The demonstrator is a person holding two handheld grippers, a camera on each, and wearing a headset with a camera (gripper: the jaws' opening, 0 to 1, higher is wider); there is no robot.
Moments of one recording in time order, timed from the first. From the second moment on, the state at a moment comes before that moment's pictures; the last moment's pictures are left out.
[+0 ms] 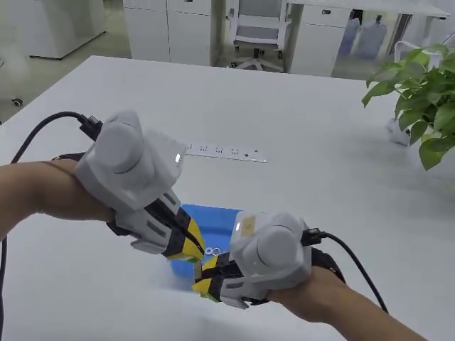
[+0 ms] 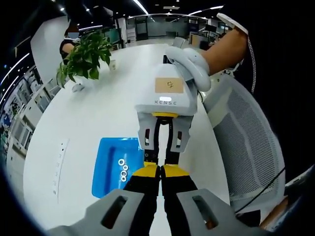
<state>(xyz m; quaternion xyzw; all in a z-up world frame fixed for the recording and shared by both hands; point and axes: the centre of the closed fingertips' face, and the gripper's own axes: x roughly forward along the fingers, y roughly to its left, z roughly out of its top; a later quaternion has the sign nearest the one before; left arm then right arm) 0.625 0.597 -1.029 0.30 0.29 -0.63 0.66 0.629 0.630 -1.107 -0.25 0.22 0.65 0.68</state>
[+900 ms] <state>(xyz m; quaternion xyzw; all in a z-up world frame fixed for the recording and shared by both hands) 0.651 0.597 -0.997 0.32 0.26 -0.62 0.66 0.659 0.630 -1.073 -0.25 0.21 0.64 0.69</state>
